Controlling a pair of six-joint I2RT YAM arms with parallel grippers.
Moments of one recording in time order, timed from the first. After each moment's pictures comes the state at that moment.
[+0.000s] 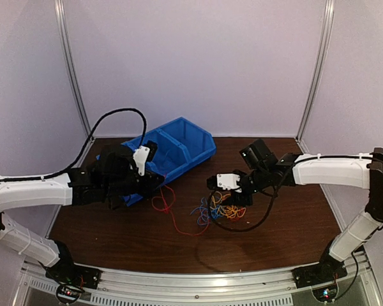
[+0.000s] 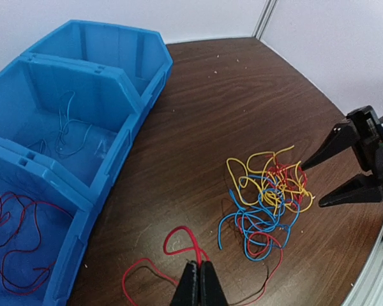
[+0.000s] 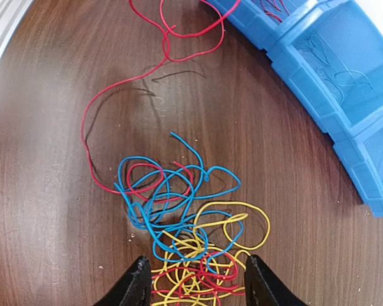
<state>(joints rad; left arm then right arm) -0.89 1.27 0.84 -0.07 -0.12 -0.33 0.74 1.56 1.04 -0.35 -0.32 -0.80</state>
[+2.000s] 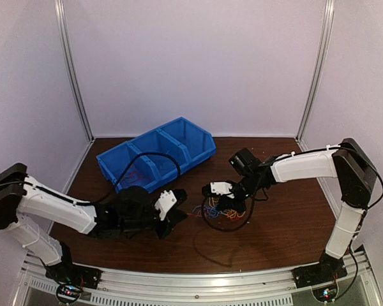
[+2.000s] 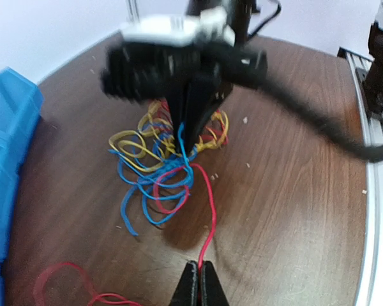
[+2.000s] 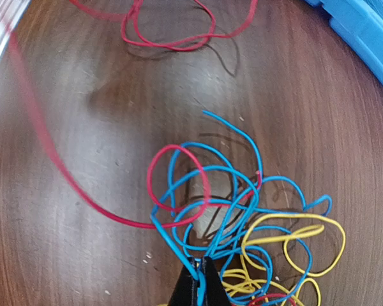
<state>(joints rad) -1.10 1.57 0.56 0.55 0.02 0.04 0.73 1.80 1.11 -0.39 -0.45 -0.80</state>
